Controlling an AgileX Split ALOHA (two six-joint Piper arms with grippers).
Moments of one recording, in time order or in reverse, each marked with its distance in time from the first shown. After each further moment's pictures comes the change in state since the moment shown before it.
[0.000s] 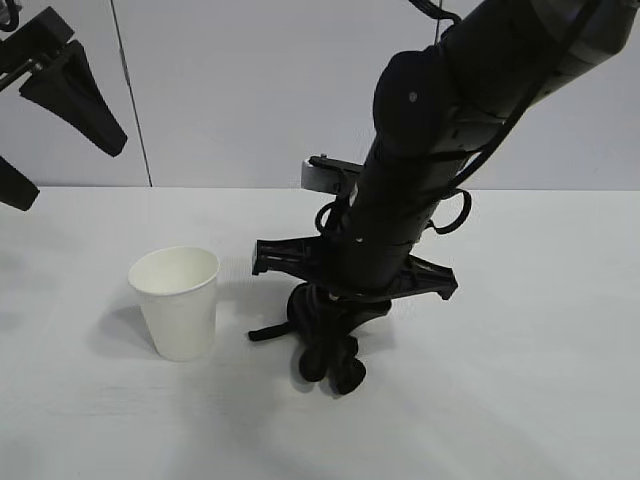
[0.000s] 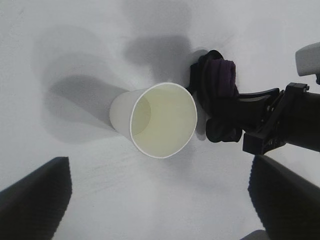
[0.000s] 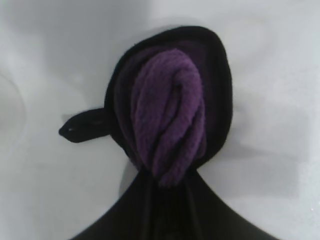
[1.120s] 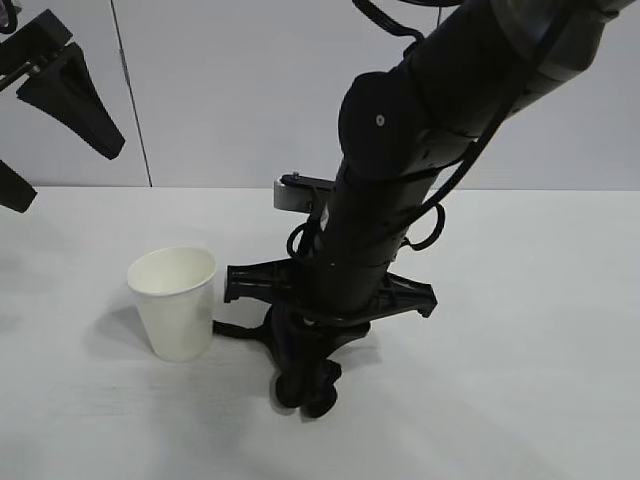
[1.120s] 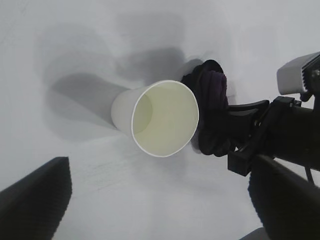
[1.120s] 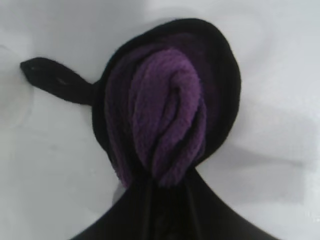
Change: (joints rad) left arm 0.000 0.000 0.000 0.012 0.004 0.000; right arm 0.097 0.010 -0.004 -0.018 0.013 0.038
